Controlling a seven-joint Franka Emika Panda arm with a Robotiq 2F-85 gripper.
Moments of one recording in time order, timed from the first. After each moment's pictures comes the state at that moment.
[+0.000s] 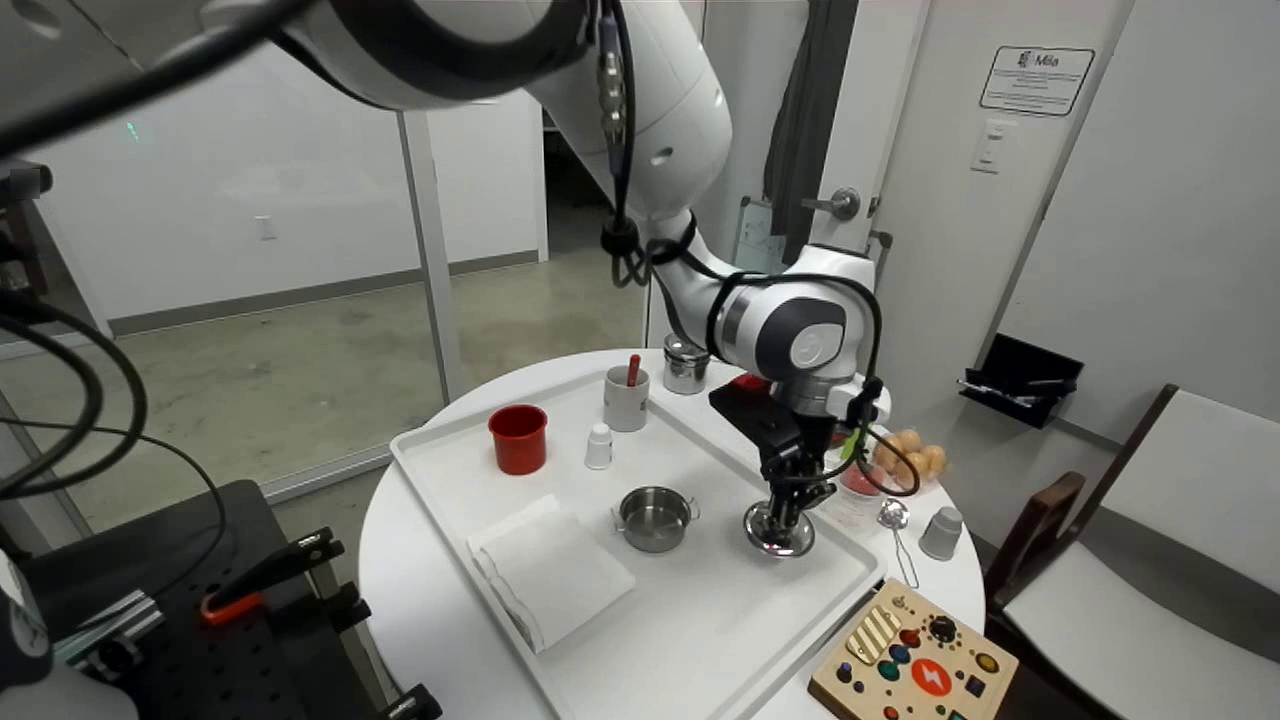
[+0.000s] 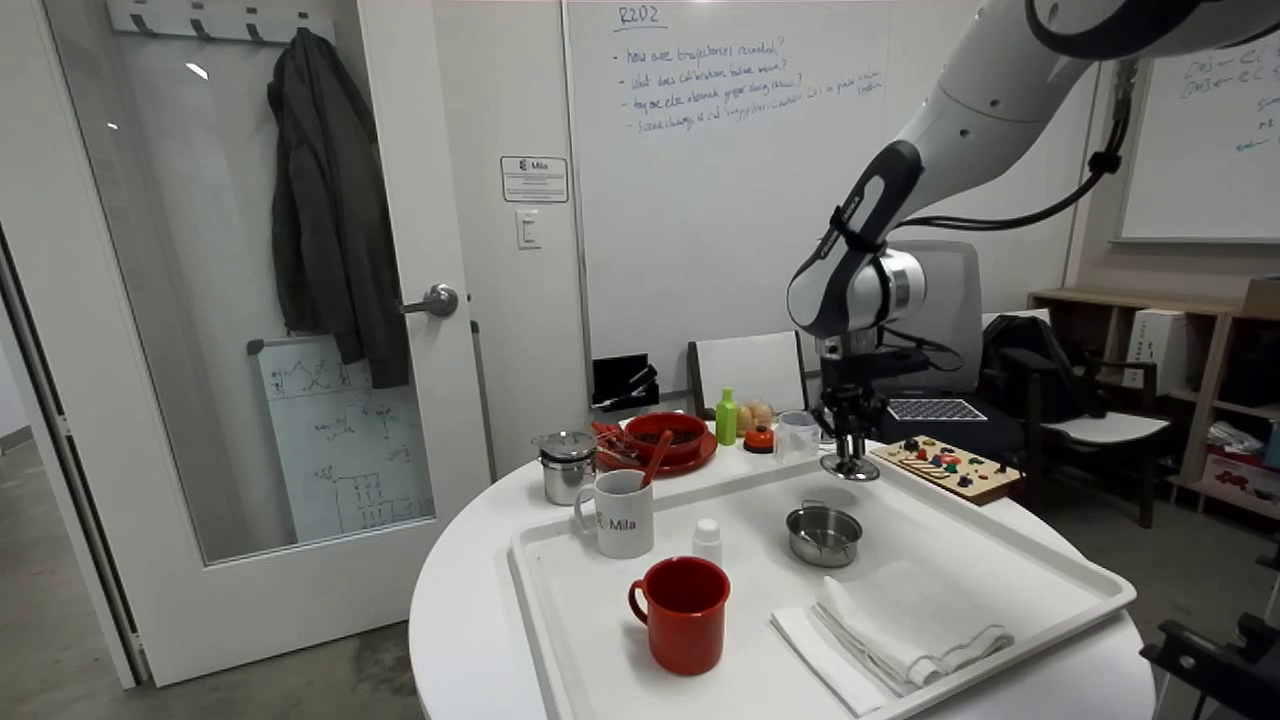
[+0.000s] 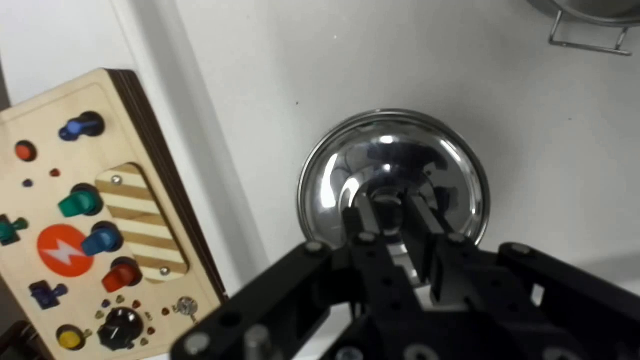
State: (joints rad) arm -0.08 1.02 -0.15 -1.46 0.03 2.41 0.20
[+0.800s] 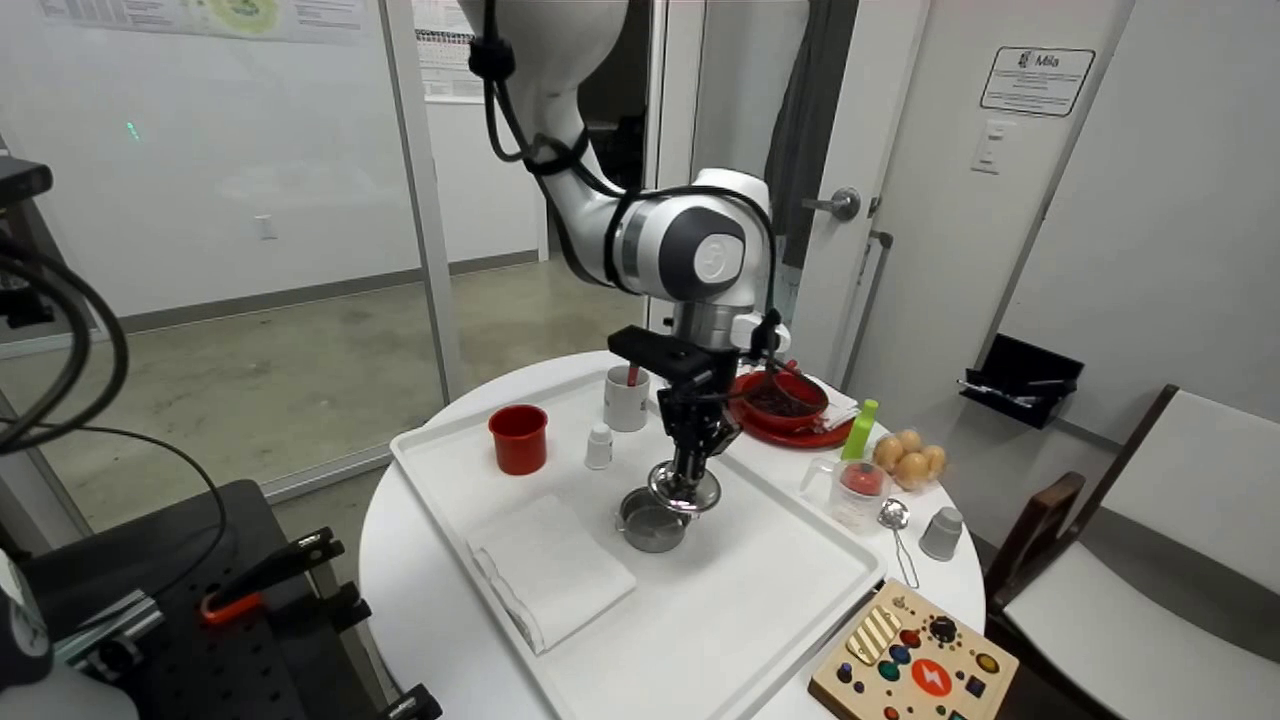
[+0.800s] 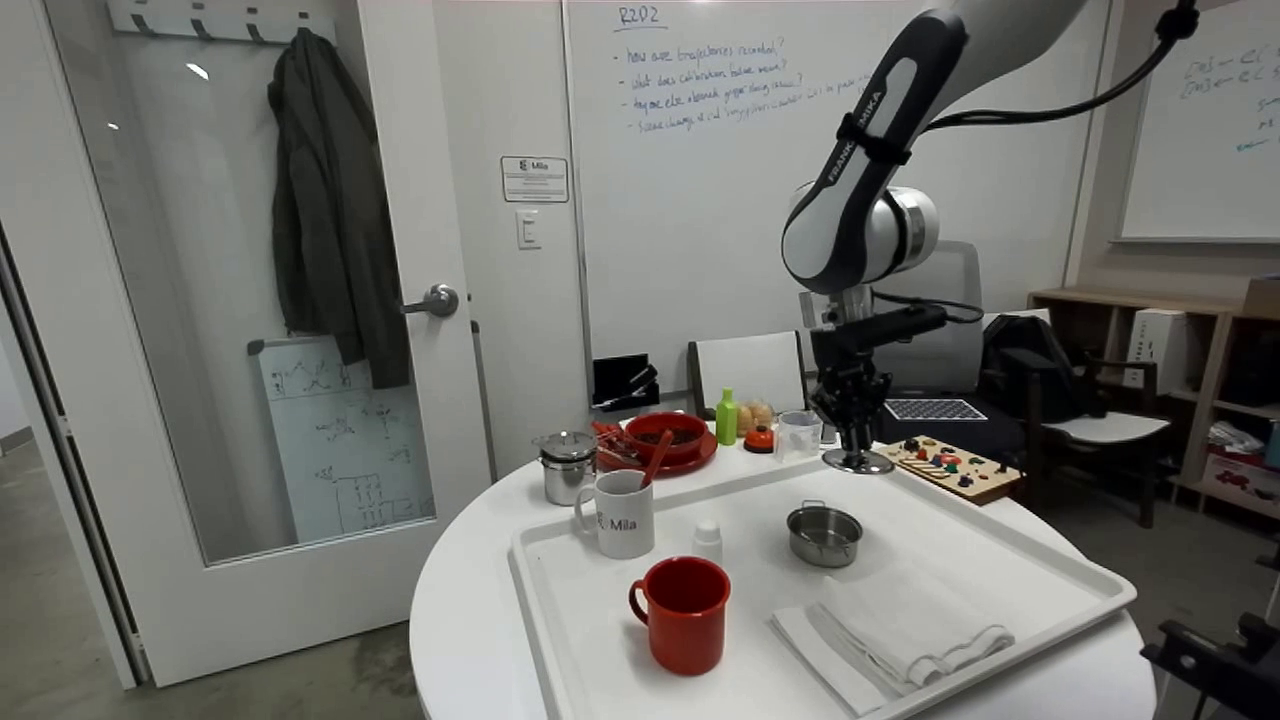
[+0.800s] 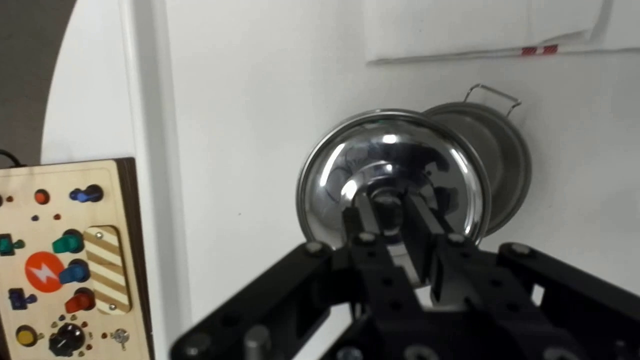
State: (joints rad) arm 0.04 0.68 -0.12 -1.89 -0.09 2.40 0.15
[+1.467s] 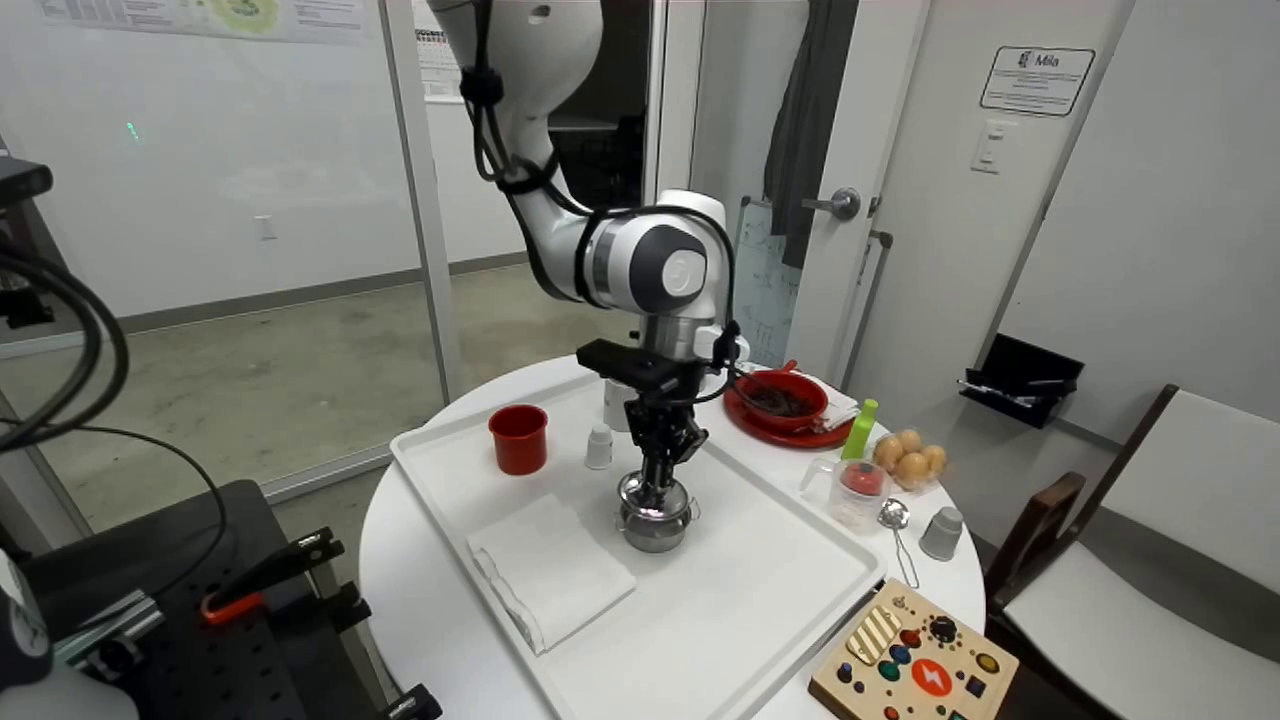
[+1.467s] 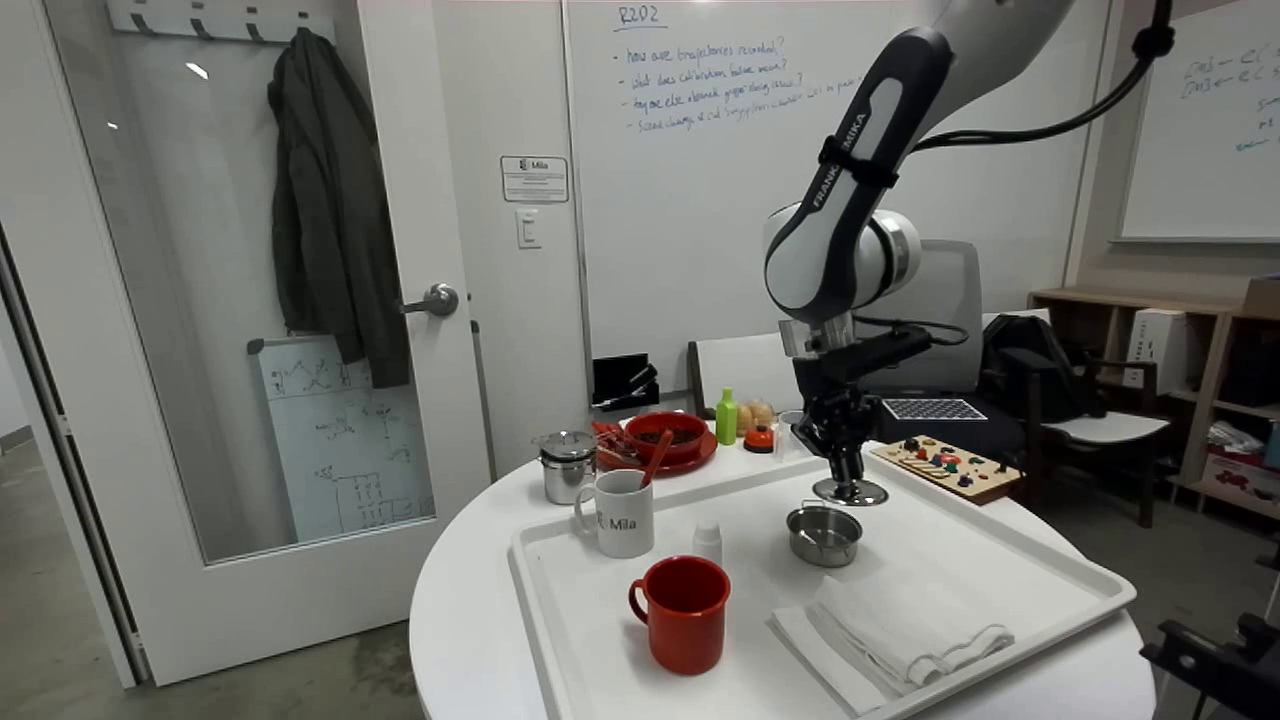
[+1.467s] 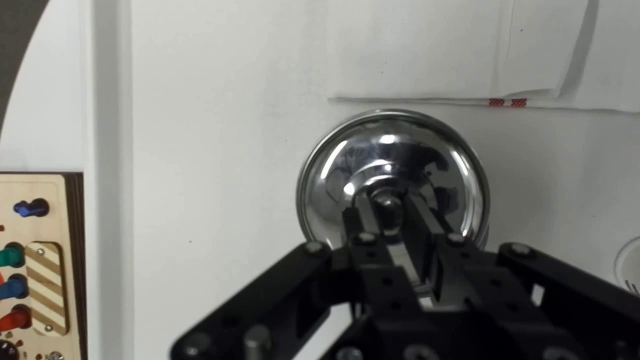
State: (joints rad) arm 0.10 0.72 -0.10 -1.90 -0.13 2.41 0.18
